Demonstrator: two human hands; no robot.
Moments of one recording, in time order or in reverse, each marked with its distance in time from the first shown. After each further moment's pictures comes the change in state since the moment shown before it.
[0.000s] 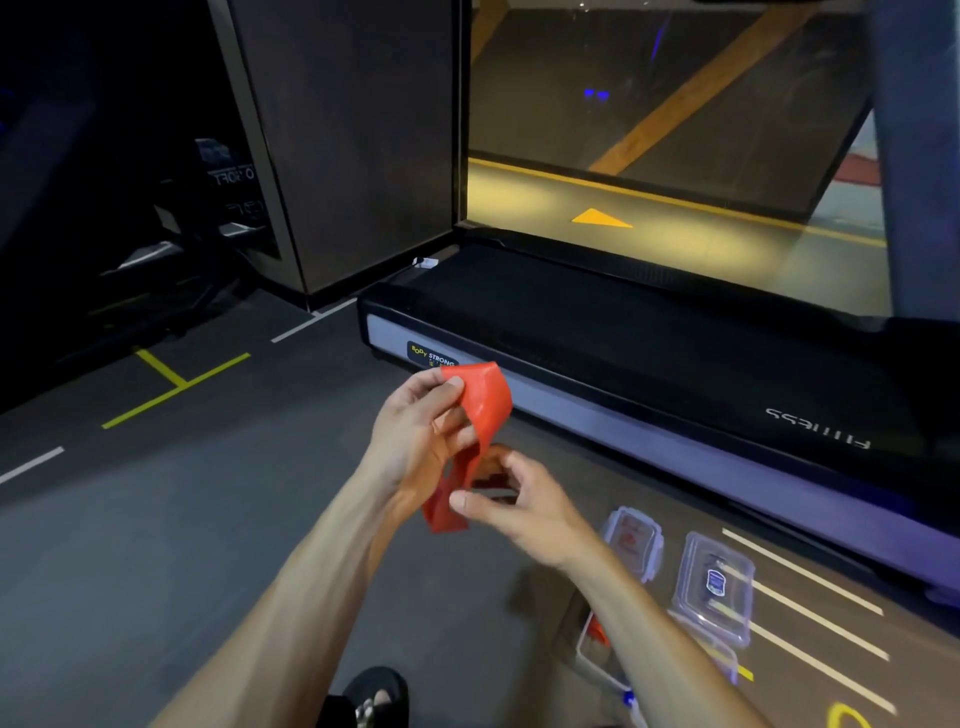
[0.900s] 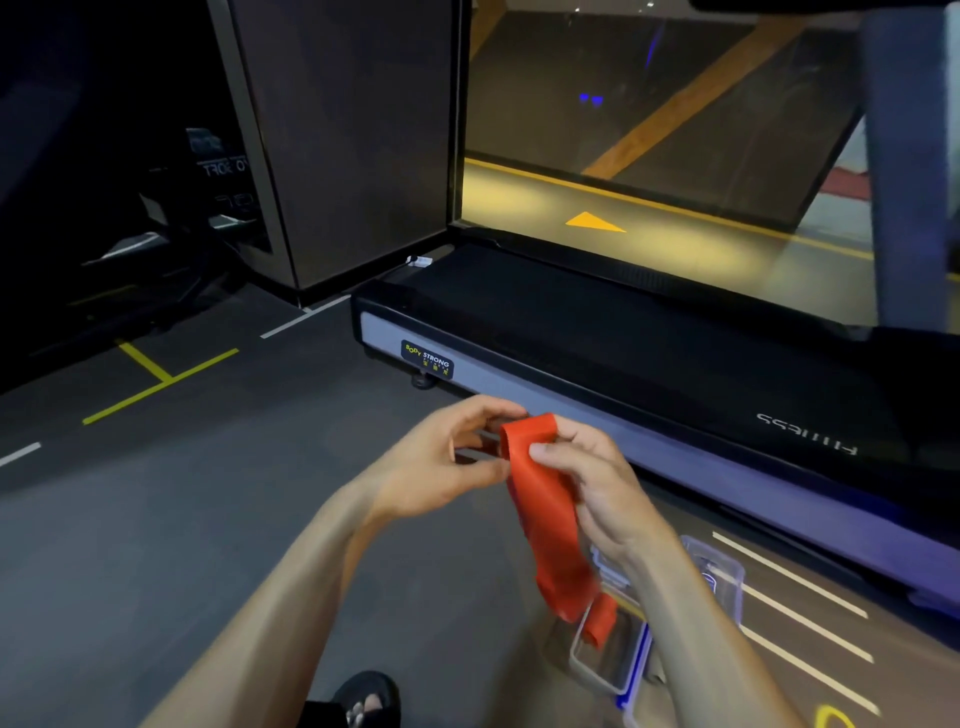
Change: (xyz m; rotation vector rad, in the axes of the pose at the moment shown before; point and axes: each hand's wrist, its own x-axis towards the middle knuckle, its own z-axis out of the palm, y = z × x) left_hand -0.007 0.002 -0.022 0.846 -0.538 0.227; right_hand -0.005 -0.031 -0.035 0.502 0.048 0.007
